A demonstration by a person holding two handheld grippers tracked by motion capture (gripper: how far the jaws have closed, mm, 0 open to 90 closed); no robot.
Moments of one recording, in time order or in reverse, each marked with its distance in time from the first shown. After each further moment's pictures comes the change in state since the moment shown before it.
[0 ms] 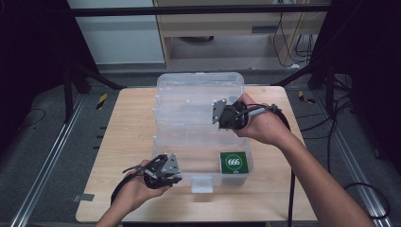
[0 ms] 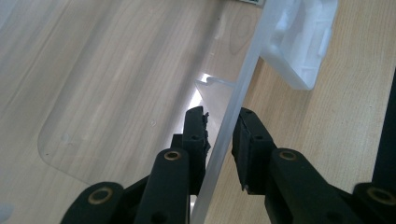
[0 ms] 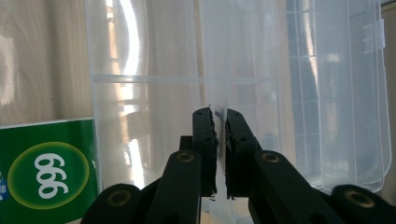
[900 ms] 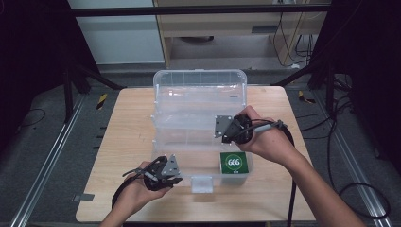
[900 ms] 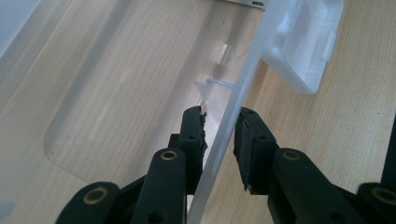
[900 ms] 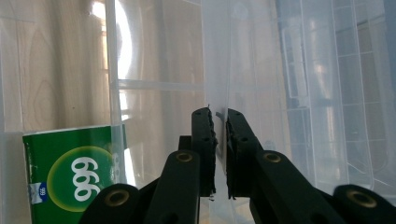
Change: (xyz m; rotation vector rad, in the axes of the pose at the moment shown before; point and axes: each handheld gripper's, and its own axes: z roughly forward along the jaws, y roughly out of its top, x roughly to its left) left arm -0.005 -0.002 0.001 -0.015 0.038 -0.006; right arm 0.037 -0.005 -0.016 -0.074 -0.067 -0.014
